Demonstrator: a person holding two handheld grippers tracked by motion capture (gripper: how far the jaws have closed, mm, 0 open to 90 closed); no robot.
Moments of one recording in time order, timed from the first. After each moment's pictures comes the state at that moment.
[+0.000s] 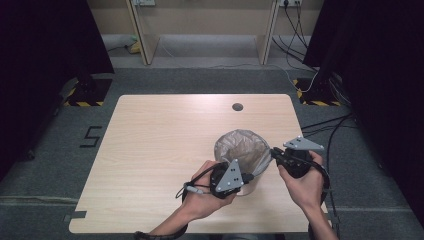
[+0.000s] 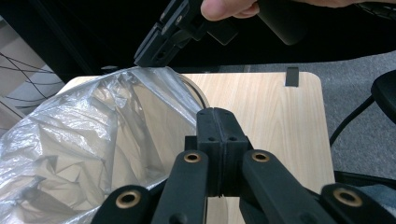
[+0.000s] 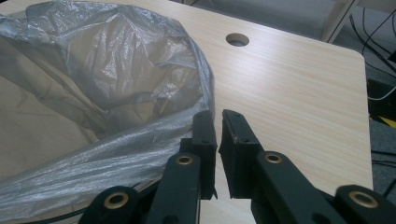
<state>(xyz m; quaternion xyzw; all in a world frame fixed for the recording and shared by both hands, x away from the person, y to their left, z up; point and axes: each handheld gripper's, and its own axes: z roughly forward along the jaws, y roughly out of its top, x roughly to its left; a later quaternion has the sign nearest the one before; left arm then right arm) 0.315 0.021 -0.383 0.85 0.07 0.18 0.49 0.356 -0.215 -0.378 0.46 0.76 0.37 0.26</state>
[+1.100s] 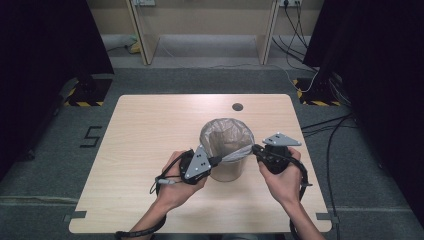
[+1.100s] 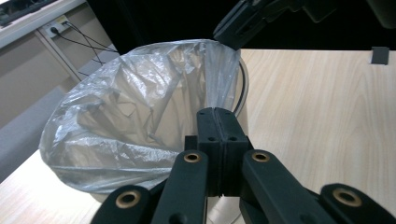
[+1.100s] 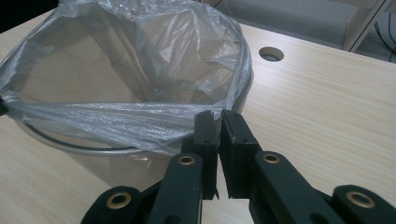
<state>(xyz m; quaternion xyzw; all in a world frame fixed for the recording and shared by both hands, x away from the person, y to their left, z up) 0.340 0.091 -0.390 0.83 0.16 0.26 0.47 0.366 -0.166 -0.379 0.45 0.77 0.39 0.24</state>
